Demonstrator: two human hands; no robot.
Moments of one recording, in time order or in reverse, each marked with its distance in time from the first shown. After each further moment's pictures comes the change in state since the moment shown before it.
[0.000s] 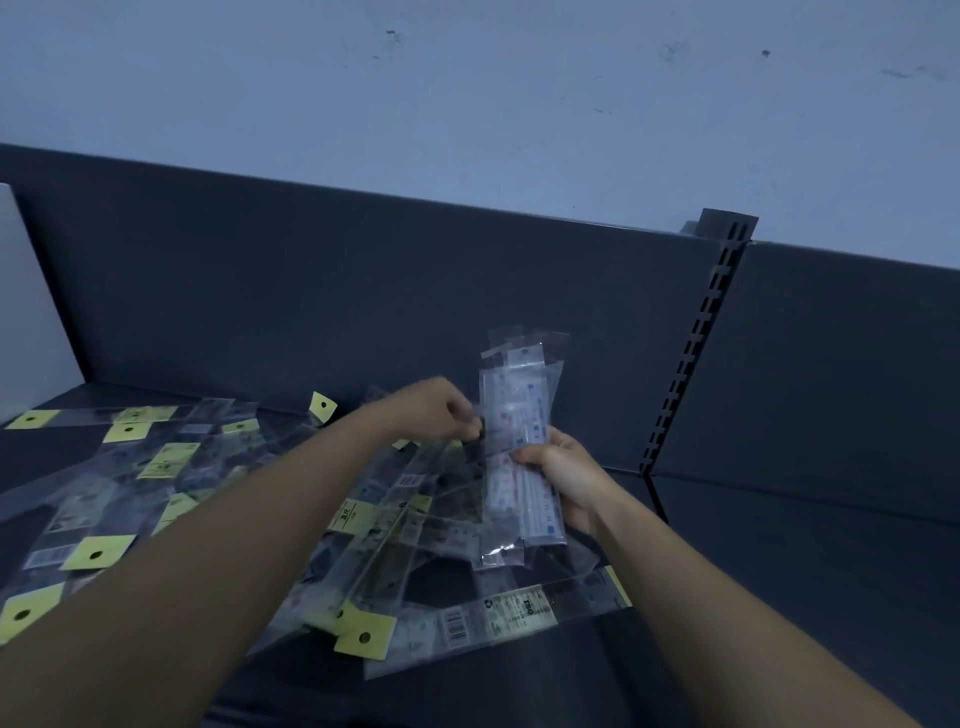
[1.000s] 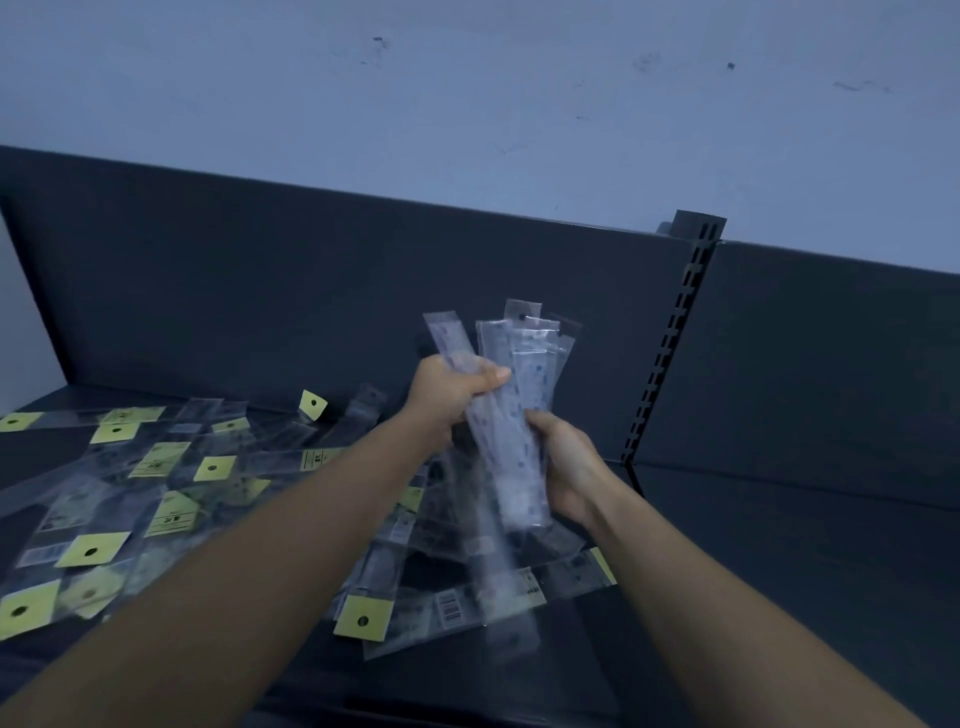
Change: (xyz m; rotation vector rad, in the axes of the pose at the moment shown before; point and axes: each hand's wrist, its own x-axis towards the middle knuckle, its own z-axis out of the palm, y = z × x) left_hand -0.006 0.045 0.028 -1.016 0.426 -0.013; right_hand -0.028 -0.018 0.012 0.257 0.033 -0.008
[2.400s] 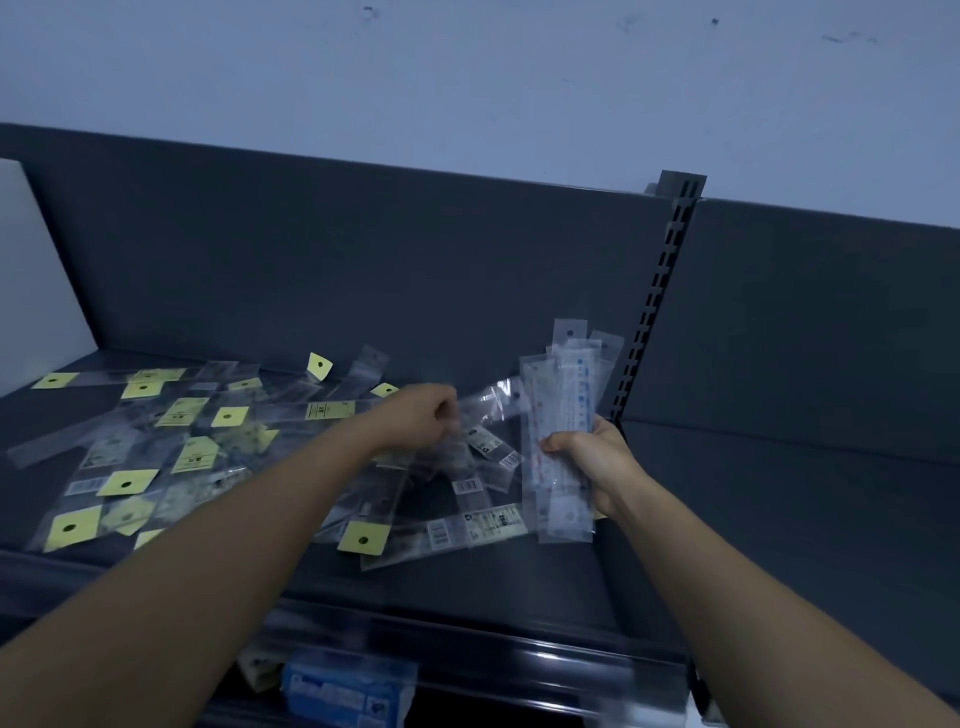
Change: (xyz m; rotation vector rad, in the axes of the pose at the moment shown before) left_hand -0.039 -0.026 -0.040 1.252 -0.390 0.178; right_hand -0.040 0.020 -0.053 -0.207 0.236 0.001
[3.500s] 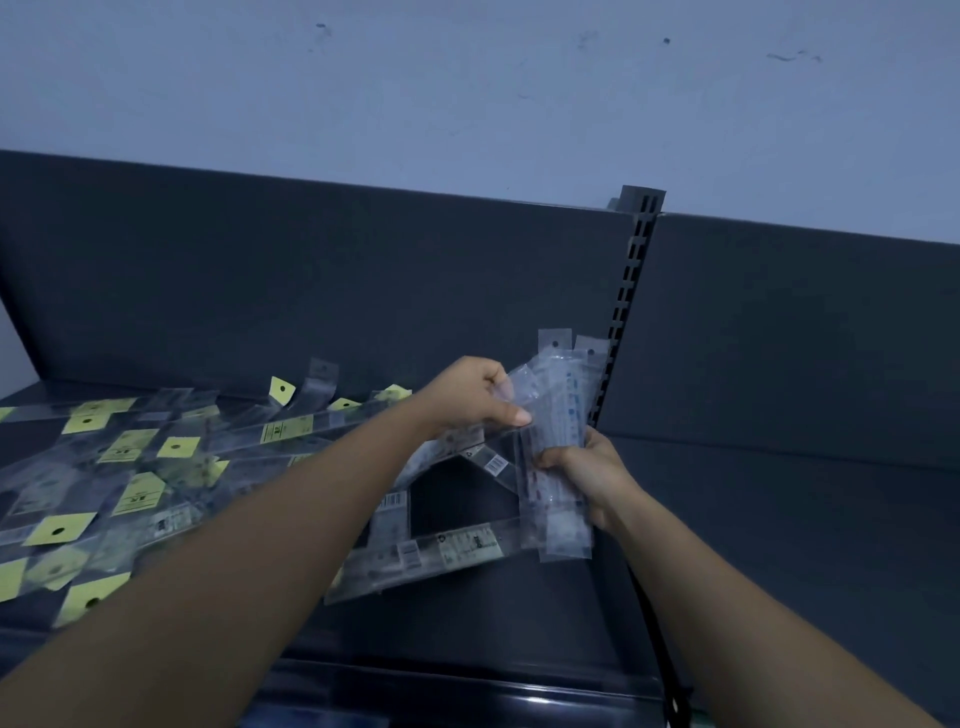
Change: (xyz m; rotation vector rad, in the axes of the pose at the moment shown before) left_hand 0.054 0.069 -0.001 -0.698 -0.011 0.042; right_hand 0.015 -0.004 -0.024 -0.027 0.020 -0.065
